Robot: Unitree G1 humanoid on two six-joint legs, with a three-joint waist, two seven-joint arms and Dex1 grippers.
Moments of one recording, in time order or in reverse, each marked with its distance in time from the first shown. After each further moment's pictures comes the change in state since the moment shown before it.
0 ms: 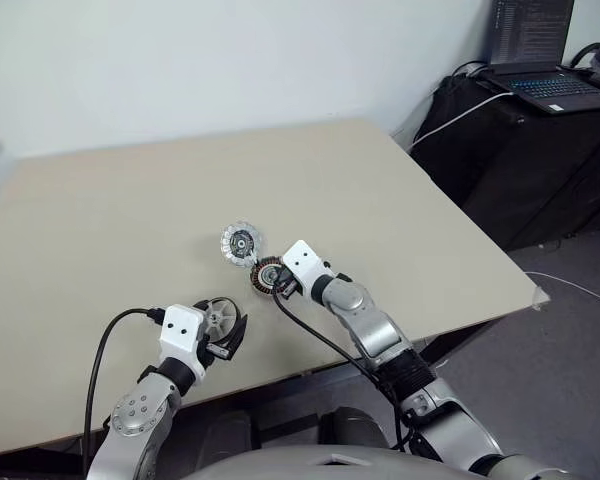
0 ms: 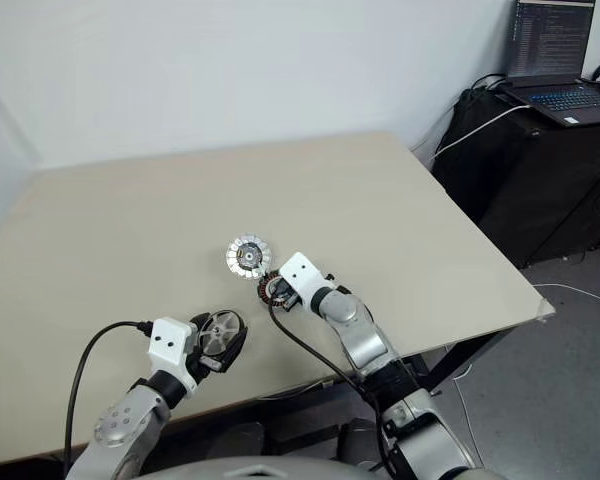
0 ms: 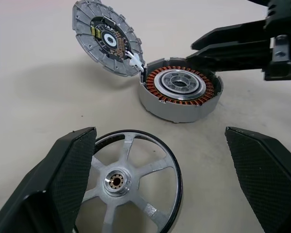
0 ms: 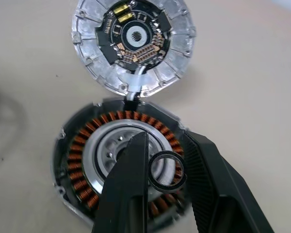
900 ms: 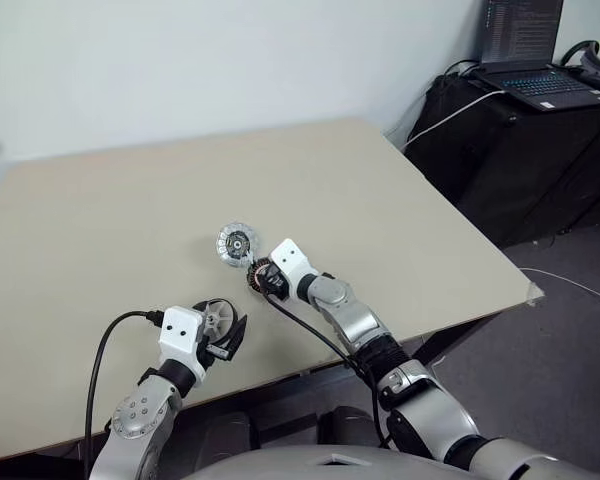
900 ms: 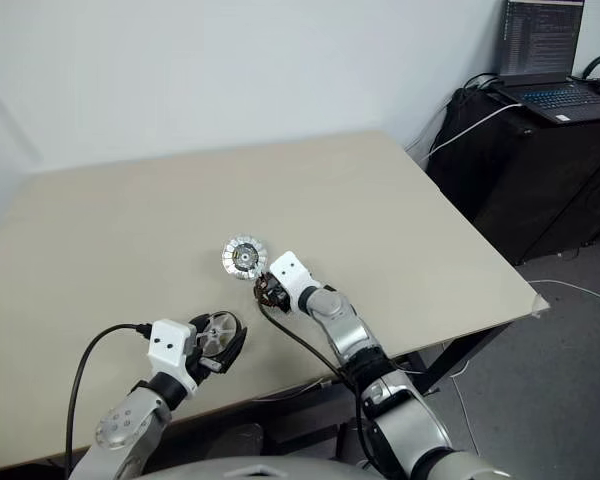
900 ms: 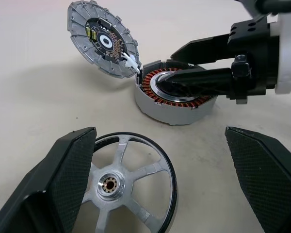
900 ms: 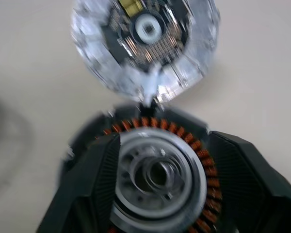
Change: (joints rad) left arm 0.009 -0.016 0.003 0.009 0.000 -0.019 0.002; right arm -0.089 0.089 -0.048 0.211 0.033 -0.089 0.030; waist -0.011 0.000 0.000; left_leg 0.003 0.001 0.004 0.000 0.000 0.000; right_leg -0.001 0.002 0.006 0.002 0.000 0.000
